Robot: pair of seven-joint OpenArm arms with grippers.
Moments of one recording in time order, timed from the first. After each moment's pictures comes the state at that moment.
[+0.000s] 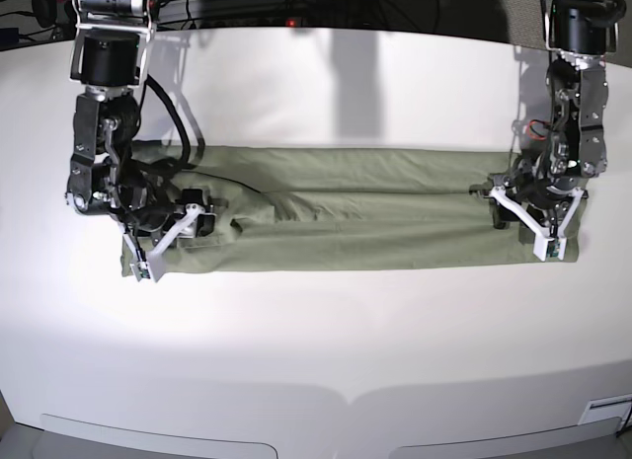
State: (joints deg) left arm -1.5 -16.0 -2.9 70.8 -16.7 -9.4 33.0; right arm 8.8 13.3 11.0 71.8 22.2 27.9 -59.0
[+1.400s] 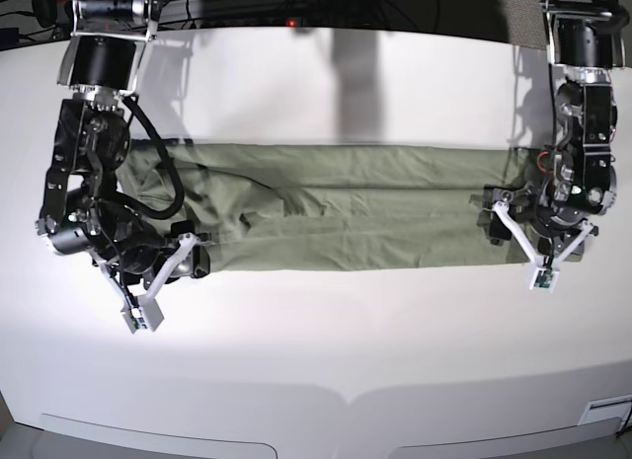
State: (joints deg) left arm -5.3 -16.0 -2.9 83.0 -7.8 -13.8 45.0; right arm 10.7 13.0 10.9 94.8 25.4 27.5 -69.0
